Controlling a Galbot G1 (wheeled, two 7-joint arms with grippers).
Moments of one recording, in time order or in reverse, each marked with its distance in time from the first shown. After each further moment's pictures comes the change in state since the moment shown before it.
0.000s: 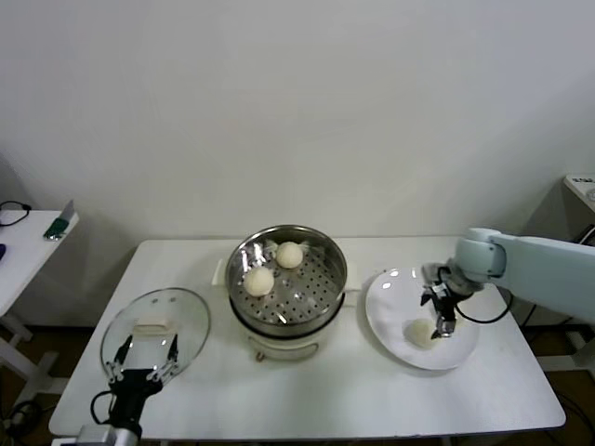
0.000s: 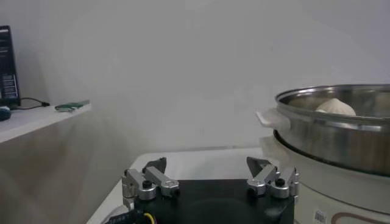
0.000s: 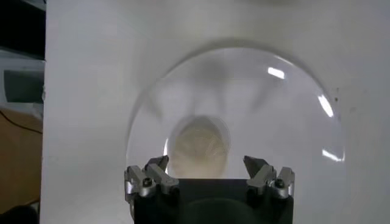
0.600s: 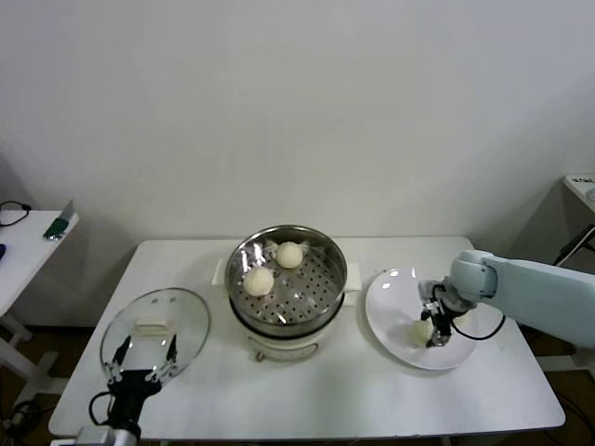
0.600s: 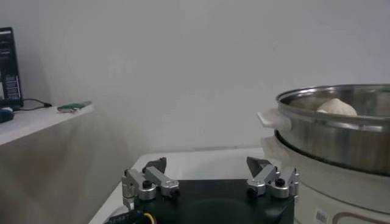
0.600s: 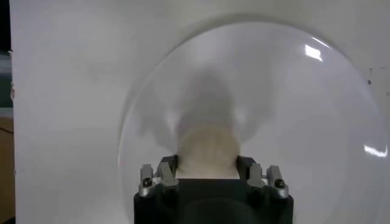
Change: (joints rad) left arm 0.005 -0.005 -0.005 -0.007 0.006 0.000 0.000; right arm -0.151 0.018 0.118 -0.058 -0.058 -0.010 0.023
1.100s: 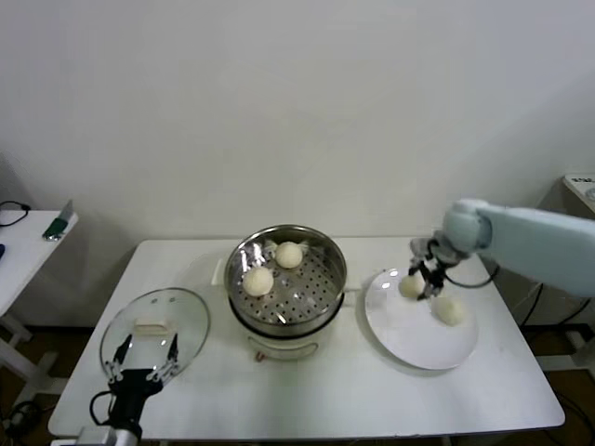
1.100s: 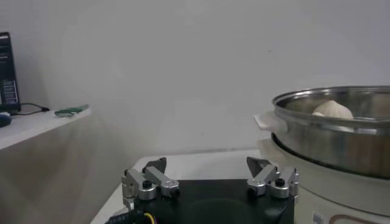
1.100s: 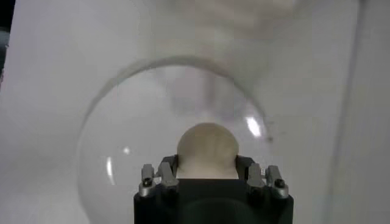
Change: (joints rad) left arm 0.004 -0.002 0.006 -0.011 0.013 -0.001 0.000; right arm 0.385 0.126 -0.113 0.000 -0.015 0.208 -0.118
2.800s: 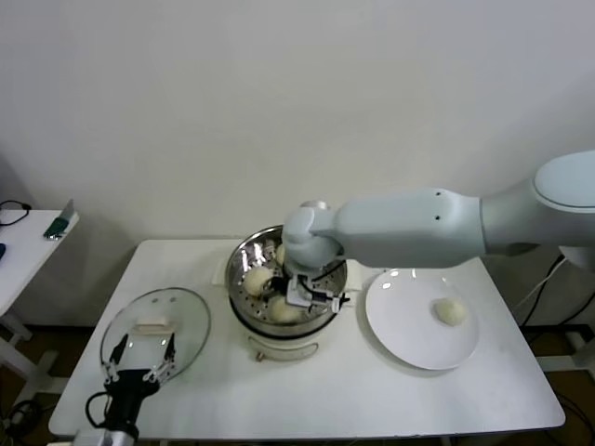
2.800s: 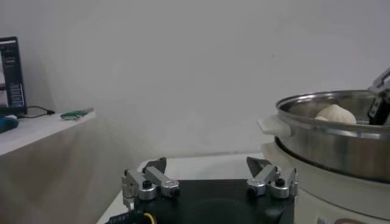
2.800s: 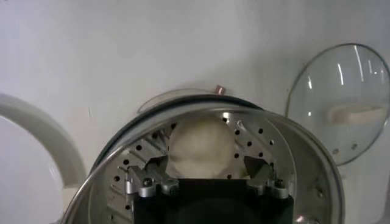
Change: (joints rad) left arm 0.013 0.000 -0.011 -0.012 -0.007 -0.014 -0.002; right arm 0.016 0.462 0.004 0.189 -0.367 0.359 0.089
